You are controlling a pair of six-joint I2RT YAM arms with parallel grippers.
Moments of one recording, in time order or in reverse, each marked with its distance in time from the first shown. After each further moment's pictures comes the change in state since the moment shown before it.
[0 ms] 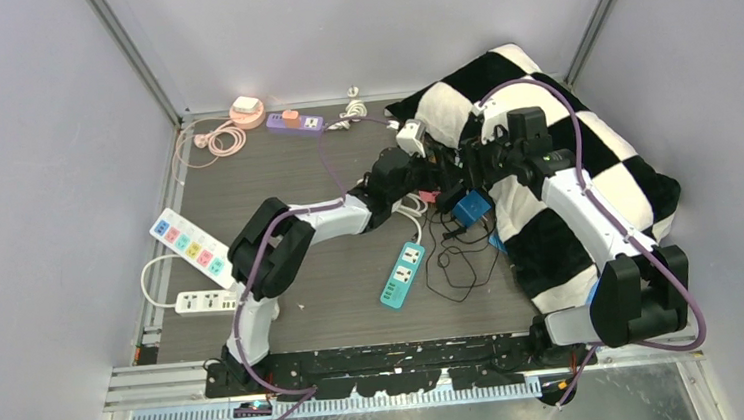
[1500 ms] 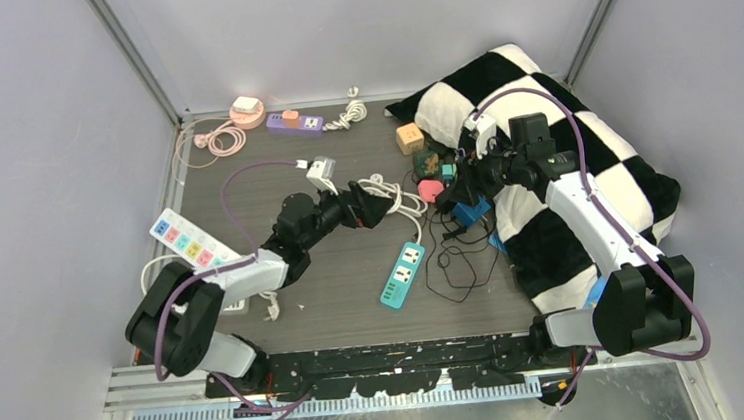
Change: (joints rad) left arm 0.196 -0.687 -0.765 0.148 0.100 0.030; right arm -0.008 -0.045 0.000 -0.159 -0.320 -0.111
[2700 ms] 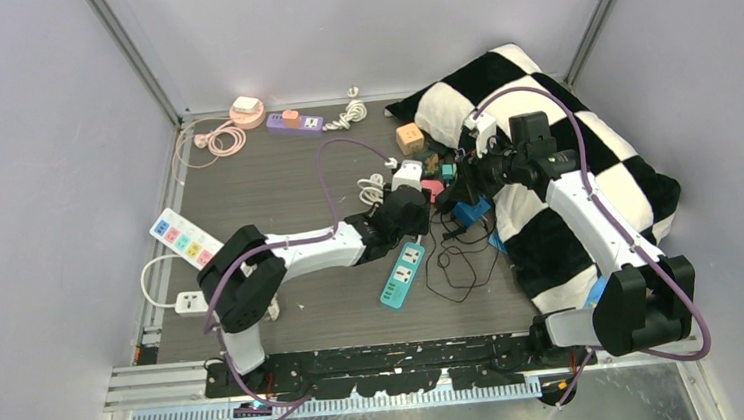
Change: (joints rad) left arm -0.364 0.394 0.542 -0.633 -0.602 0.091; right arm 0.000 0.000 0.011 -0.009 -0.002 -0.008
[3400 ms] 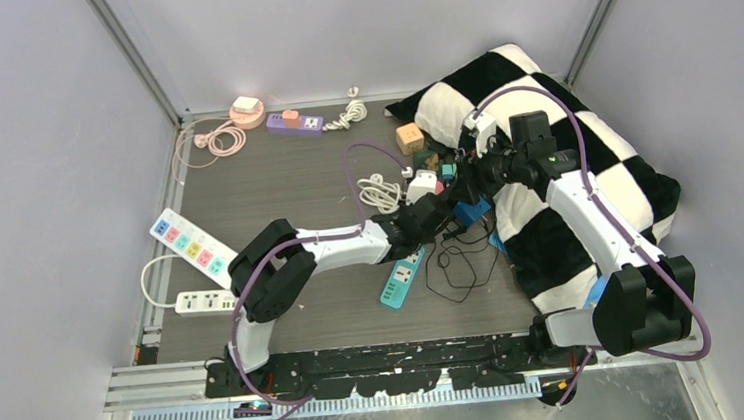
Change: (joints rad) left arm -0.051 0.180 0.166 -0.193 -0.075 -0.116; right arm 0.000 0.000 0.006 -0.003 0.000 -0.014
